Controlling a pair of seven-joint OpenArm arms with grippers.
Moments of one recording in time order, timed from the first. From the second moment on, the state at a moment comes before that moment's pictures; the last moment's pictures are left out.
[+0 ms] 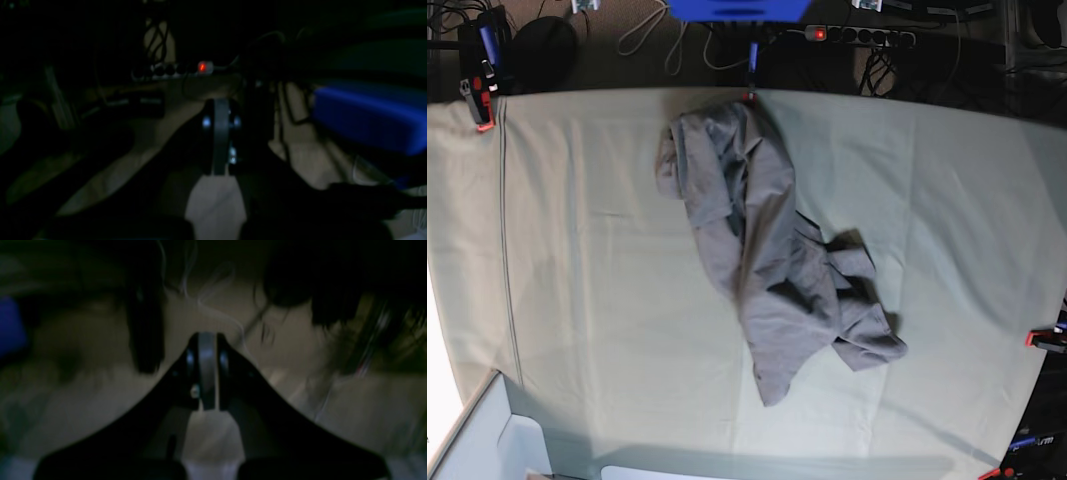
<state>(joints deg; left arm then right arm) 46.8 -4.6 4.1 74.8 -2.0 0.3 0.4 -47.2 7.5 2.4 72.0 -0.4 0.0 -3.9</state>
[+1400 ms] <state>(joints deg) 55.7 -5.9 3.4 114.5 -2.0 0.5 0.6 -50.8 5.4 4.9 117.1 0.0 0.0 -4.5</state>
